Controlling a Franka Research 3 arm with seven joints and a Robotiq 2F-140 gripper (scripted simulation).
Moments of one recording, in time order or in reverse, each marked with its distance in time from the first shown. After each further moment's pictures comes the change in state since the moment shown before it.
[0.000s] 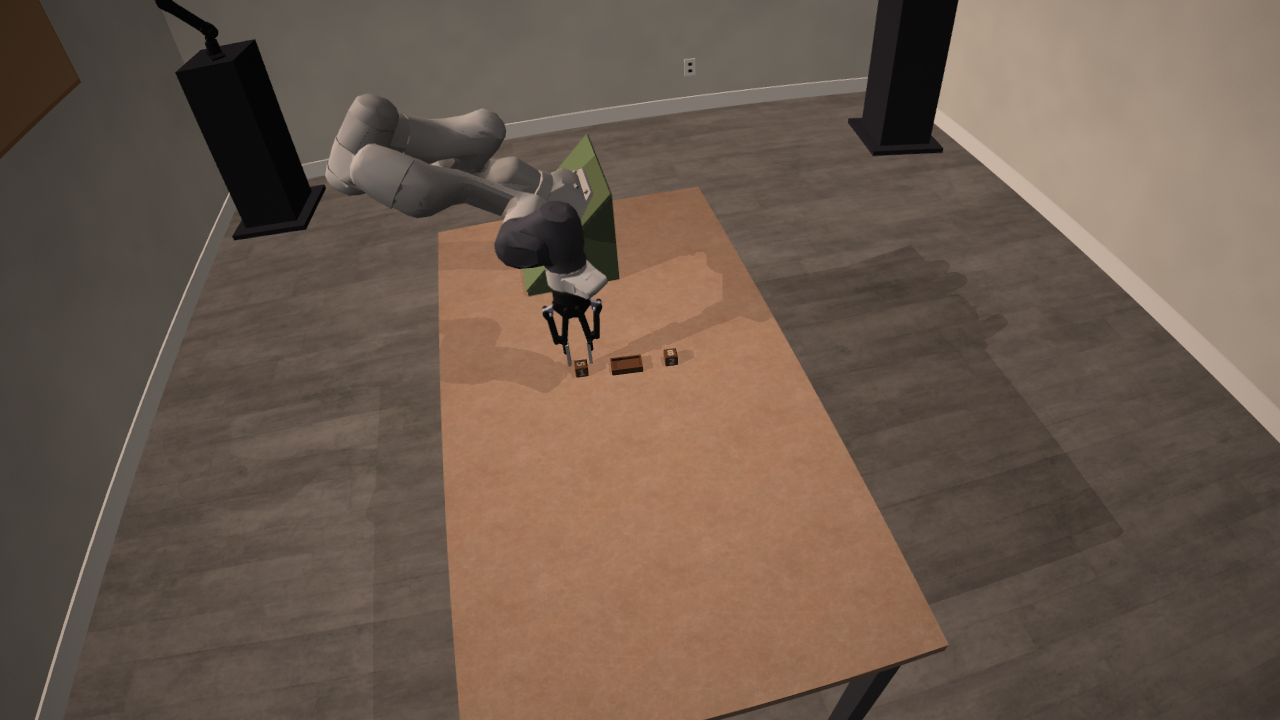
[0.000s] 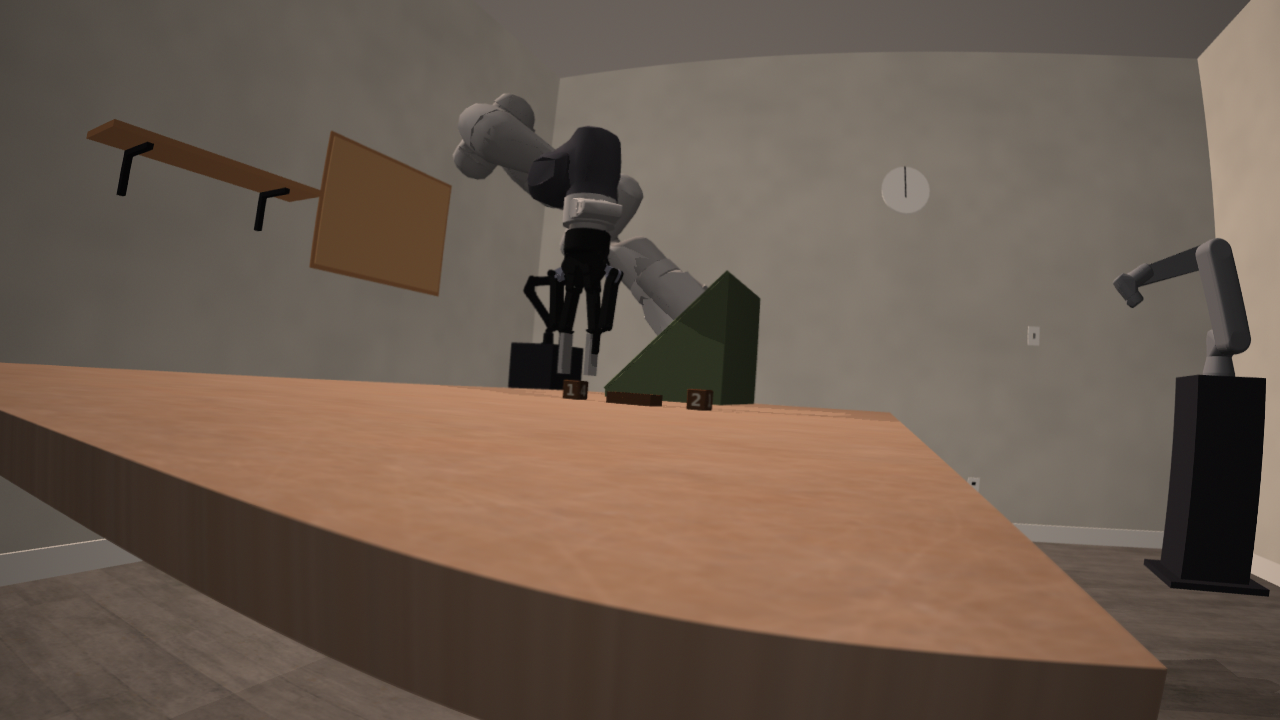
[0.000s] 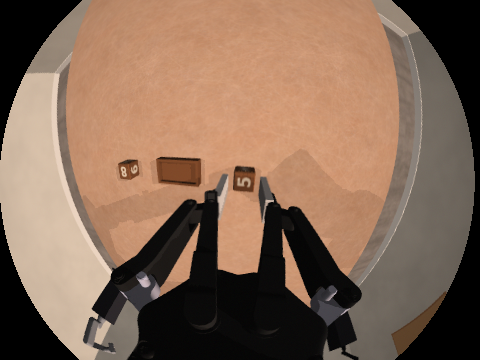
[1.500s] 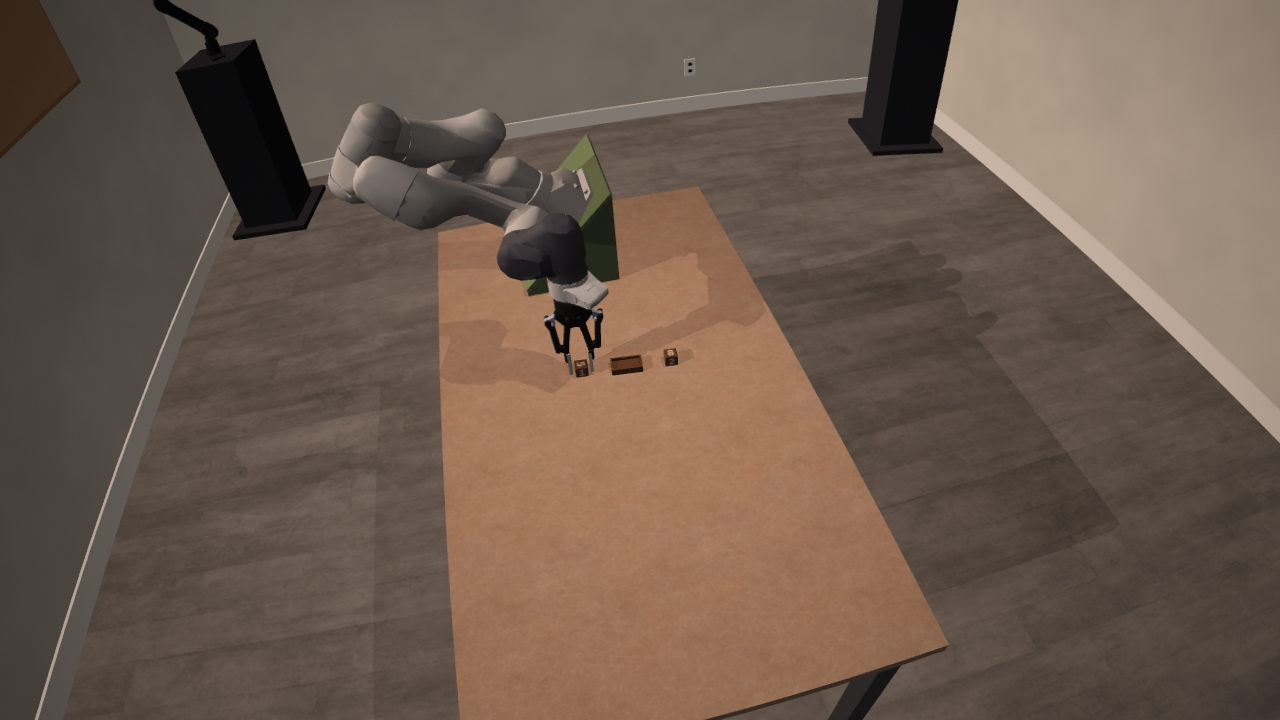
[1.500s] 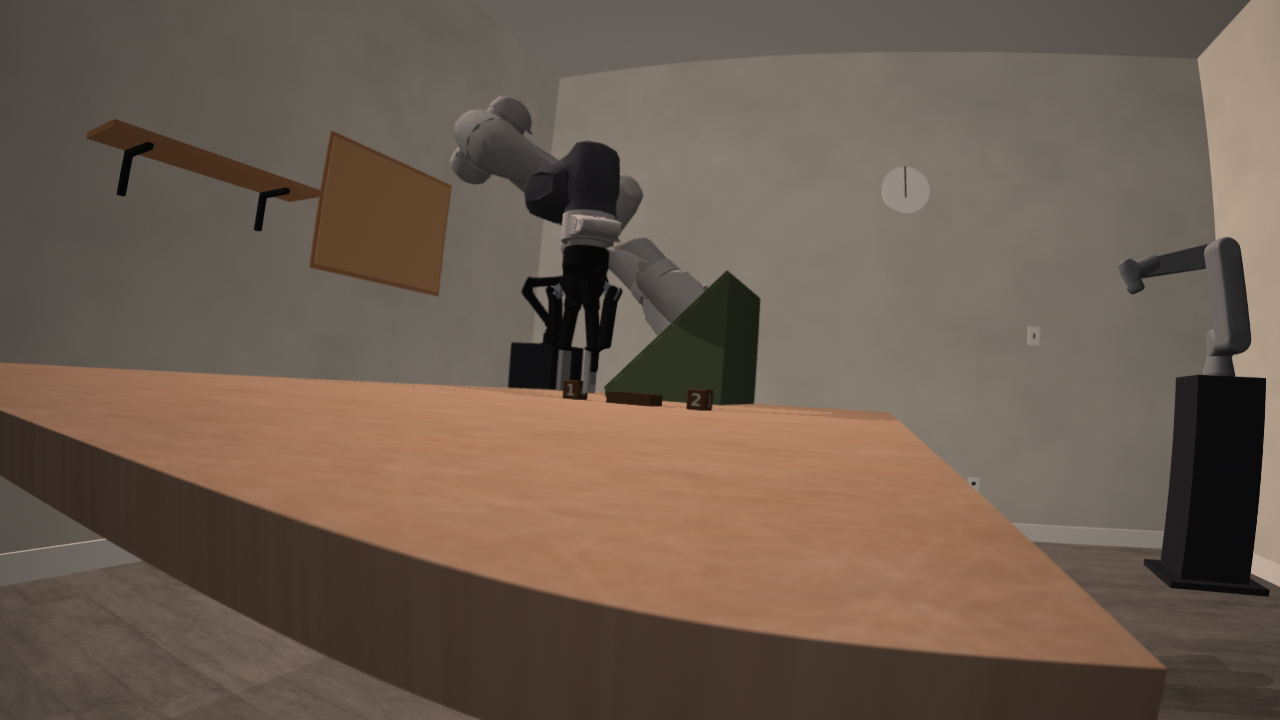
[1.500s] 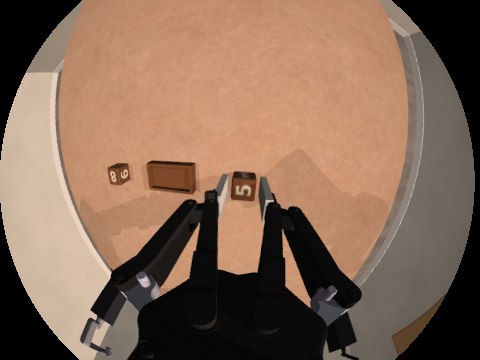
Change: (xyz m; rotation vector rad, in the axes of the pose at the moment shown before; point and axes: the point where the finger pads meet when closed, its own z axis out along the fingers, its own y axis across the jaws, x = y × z) arm 0.000 0.000 0.028 -0.001 0.000 -0.003
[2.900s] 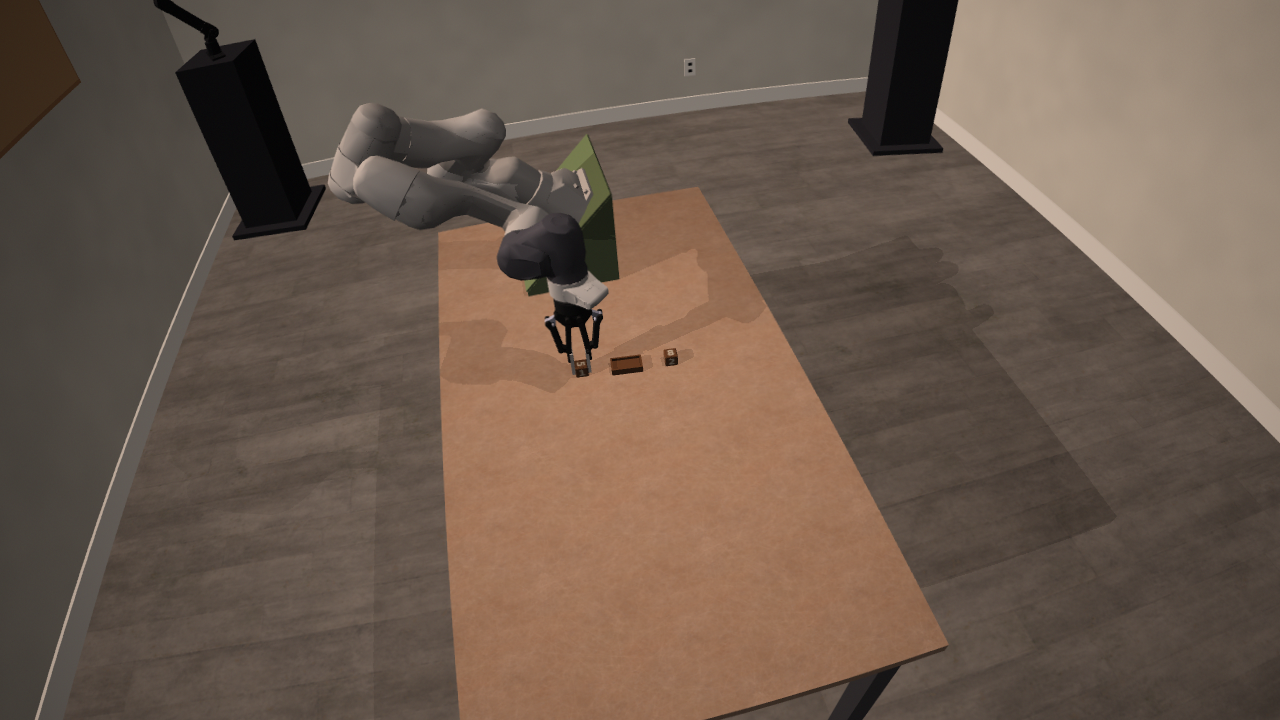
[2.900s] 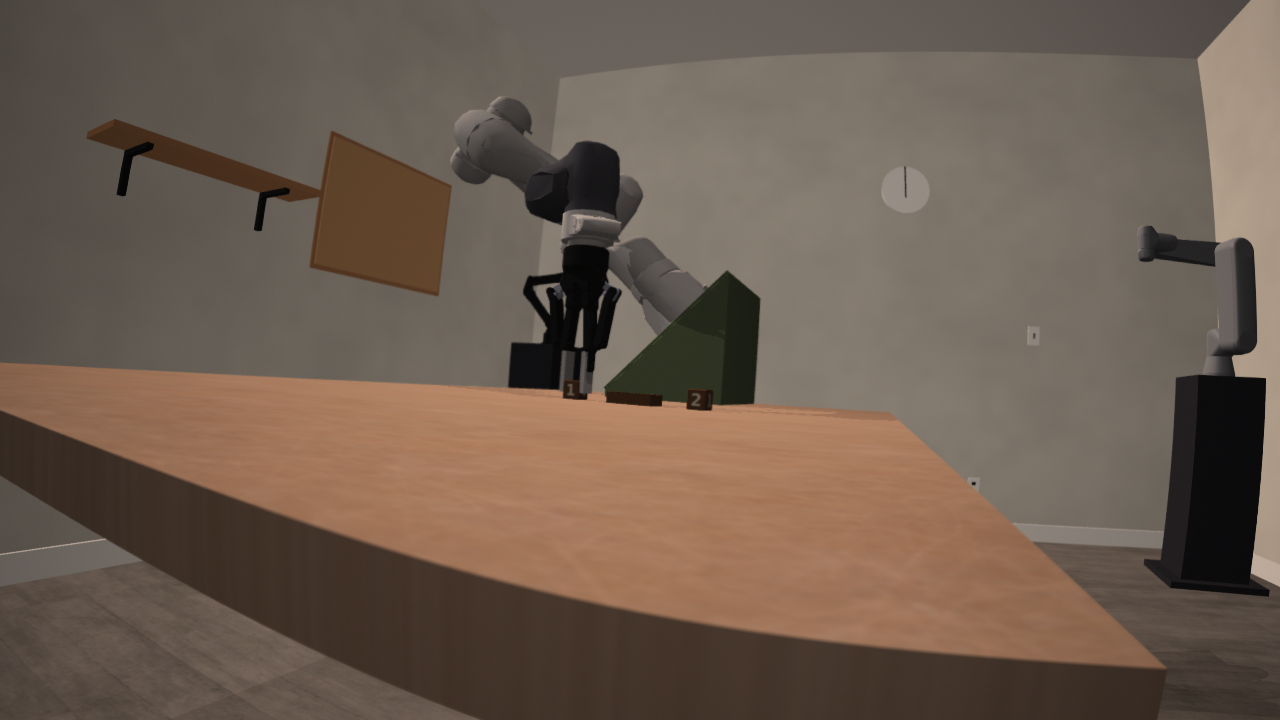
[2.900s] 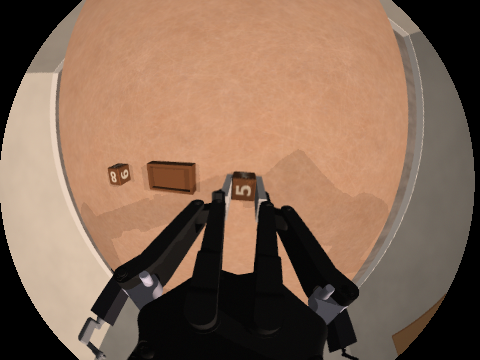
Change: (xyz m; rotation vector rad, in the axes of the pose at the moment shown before) arm 0.000 0.000 0.000 0.001 0.001 0.001
